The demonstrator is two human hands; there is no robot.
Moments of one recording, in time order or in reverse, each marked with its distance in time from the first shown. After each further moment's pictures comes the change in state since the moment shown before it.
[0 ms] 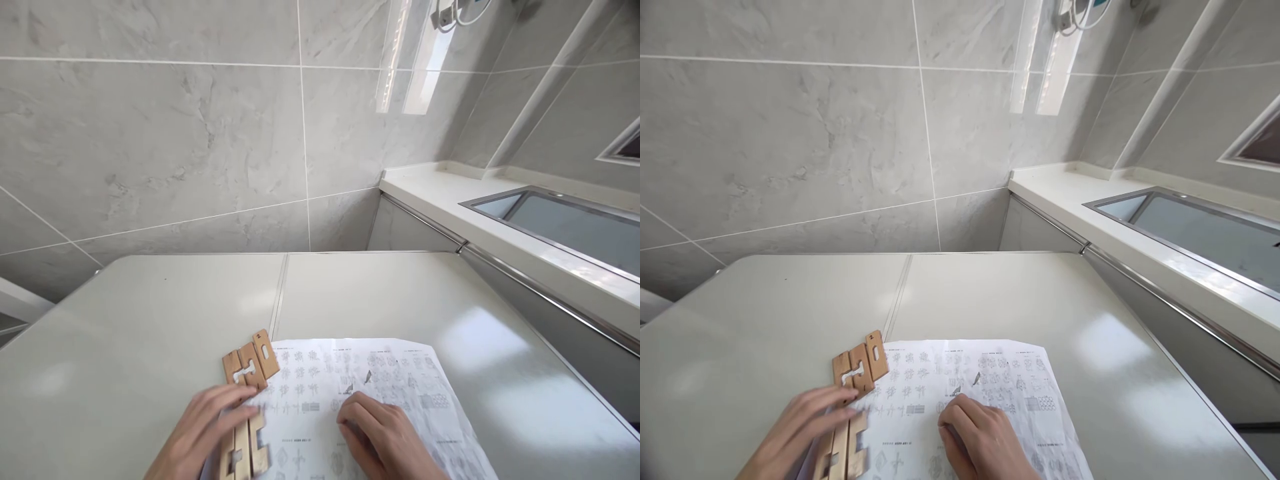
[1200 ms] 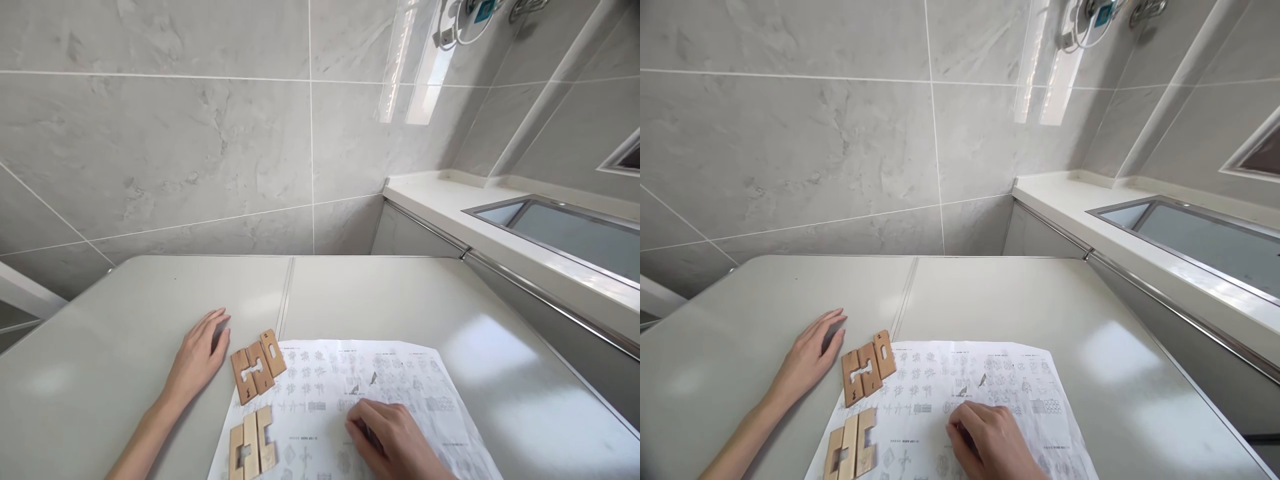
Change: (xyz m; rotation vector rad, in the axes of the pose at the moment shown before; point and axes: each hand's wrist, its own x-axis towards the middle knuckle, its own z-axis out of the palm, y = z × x) left_hand 0.056 -0.132 0.014 0.278 0.161 -0.379; right_hand -0.006 0.009 0.008 -0.019 -0.065 0.051
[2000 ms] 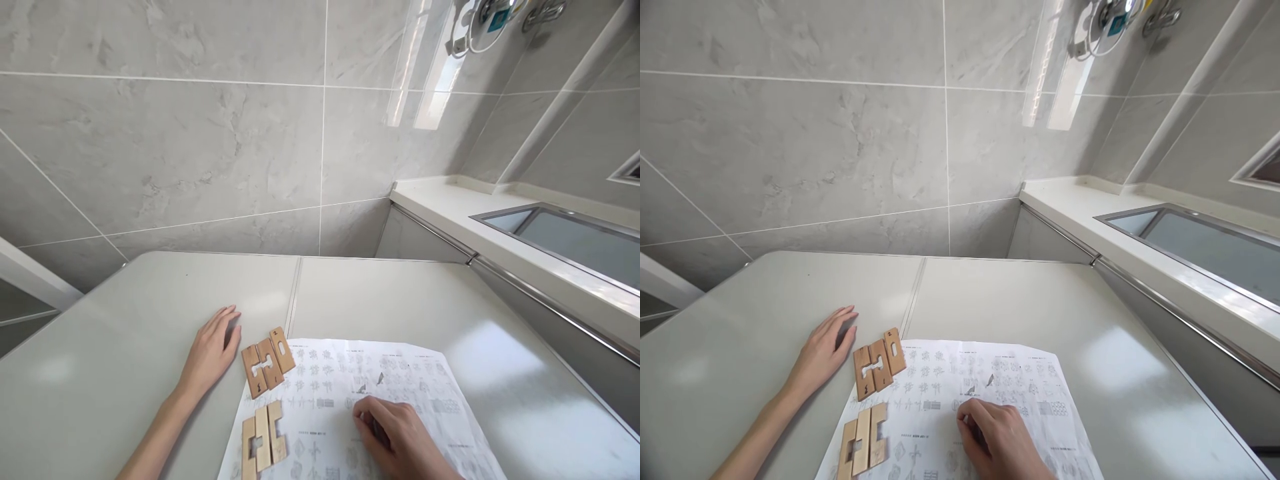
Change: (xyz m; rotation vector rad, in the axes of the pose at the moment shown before) left_hand -0.005 0.001 0.004 -0.001 -0.001 -0.003; right_hand -0.002 -0.001 0.003 -0.005 -0.001 0.022
